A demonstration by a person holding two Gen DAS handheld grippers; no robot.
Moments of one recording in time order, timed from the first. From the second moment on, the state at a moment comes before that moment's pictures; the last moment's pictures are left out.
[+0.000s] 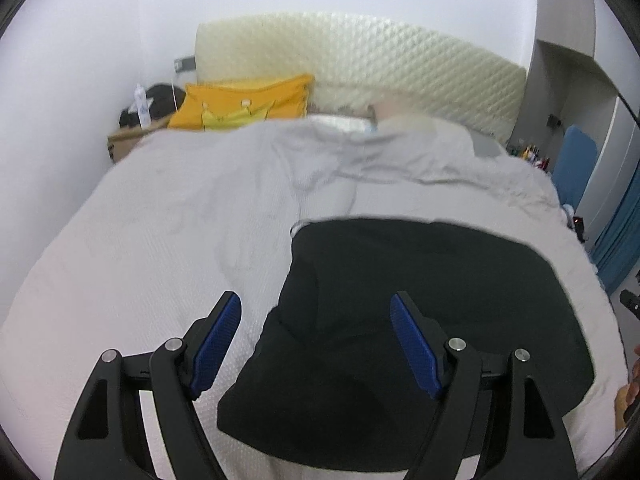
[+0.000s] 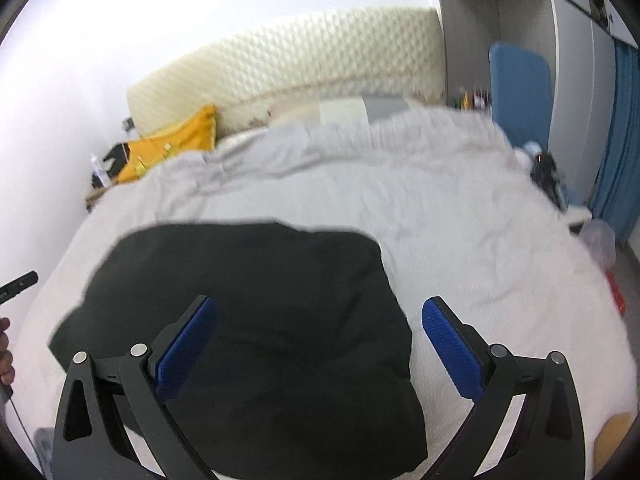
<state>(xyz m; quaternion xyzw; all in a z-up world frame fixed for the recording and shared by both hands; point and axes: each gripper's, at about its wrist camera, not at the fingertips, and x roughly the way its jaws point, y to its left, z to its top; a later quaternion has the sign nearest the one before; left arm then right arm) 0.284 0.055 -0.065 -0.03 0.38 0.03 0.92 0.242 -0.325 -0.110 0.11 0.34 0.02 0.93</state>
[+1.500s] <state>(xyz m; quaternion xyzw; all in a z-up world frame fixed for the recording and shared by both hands) 0.011 -0.056 -0.019 -0.01 0.28 -0.03 0.96 -0.010 -0.199 -0.060 0.09 0.21 0.10 0.97</state>
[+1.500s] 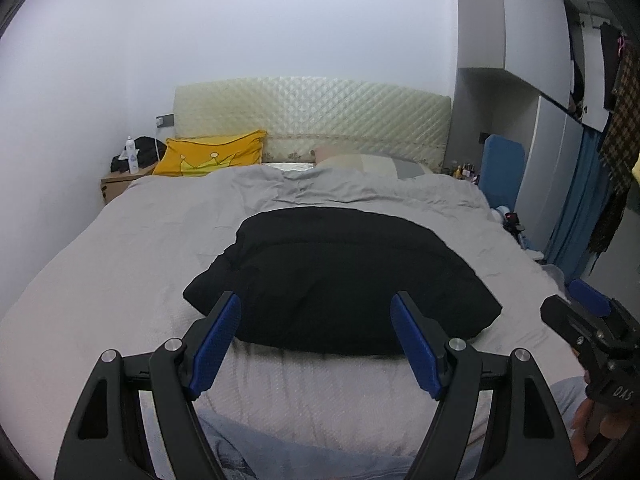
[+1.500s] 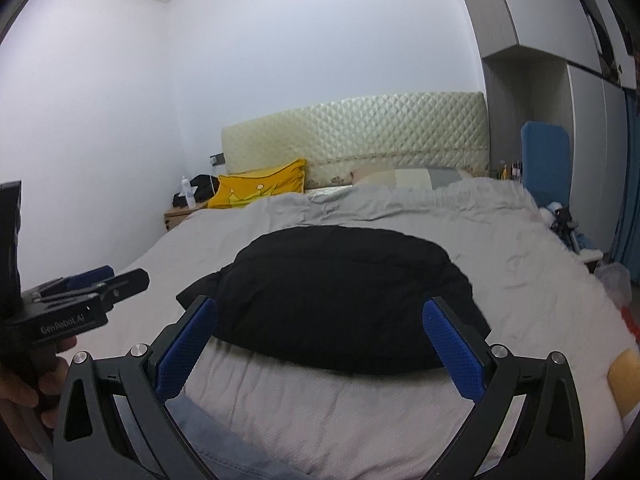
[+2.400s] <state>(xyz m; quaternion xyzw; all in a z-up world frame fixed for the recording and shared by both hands) 0.017 -0.054 -0.027 -0.02 0.29 -0.01 0.96 -0.009 -0.195 -0.062 0.07 0.22 0.07 0.97</state>
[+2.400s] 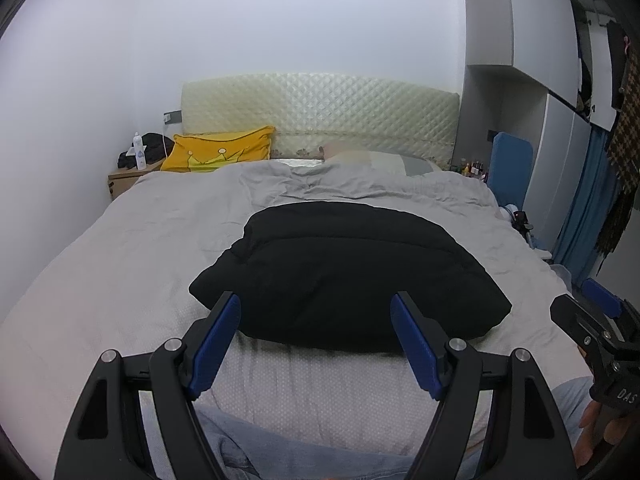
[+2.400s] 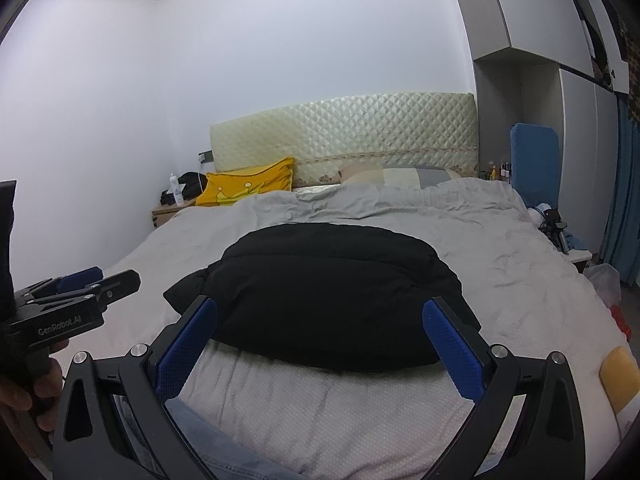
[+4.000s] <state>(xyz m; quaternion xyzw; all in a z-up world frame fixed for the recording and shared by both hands) 0.013 -0.053 -0.025 -0.01 0.29 -0.01 0.96 -0.013 -0.192 -0.061 0.06 0.22 0.06 0.97</state>
